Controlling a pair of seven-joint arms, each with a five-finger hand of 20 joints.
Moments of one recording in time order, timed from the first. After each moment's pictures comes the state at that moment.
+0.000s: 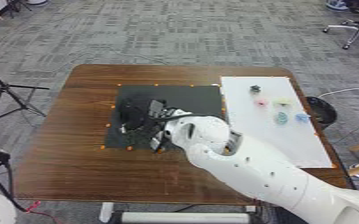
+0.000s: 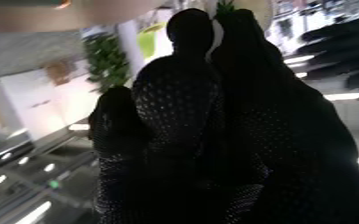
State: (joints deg) left arm 118.7 -67.3 -115.4 -107.9 52.6 21.2 22.8; right arm -53.2 -68.9 26.7 -94.2 -120.9 -2.2 0.9
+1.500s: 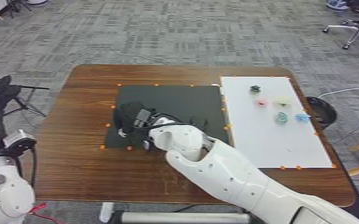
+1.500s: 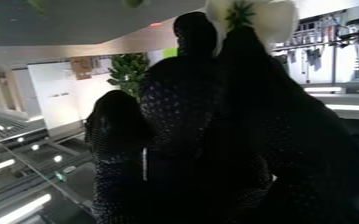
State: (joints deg) left arm 112.8 -66.1 -109.4 -107.0 55.6 14.2 22.9; right arm -56.4 -81.0 29.2 -76.3 -137.1 0.5 1.0
